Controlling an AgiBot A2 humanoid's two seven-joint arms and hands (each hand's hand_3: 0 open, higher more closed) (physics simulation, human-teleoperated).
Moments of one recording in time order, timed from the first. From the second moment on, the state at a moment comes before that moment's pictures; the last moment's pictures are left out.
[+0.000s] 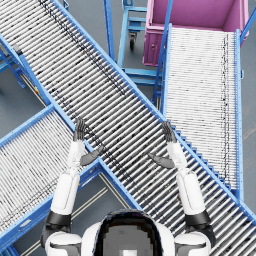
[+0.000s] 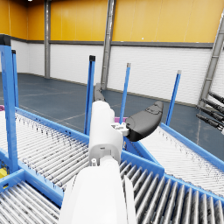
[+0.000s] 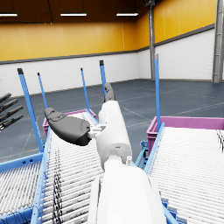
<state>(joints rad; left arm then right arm) 0.29 1.21 0.20 -1.80 1.00 0.10 0.10 0.29 -1.21 0.20 1.80 1.00 0.10 -0.10</state>
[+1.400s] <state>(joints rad) 0.48 1.30 -0.14 -1.82 1.38 0.00 0.00 0.45 -1.32 -0.11 1.86 1.29 0.00 0.00</state>
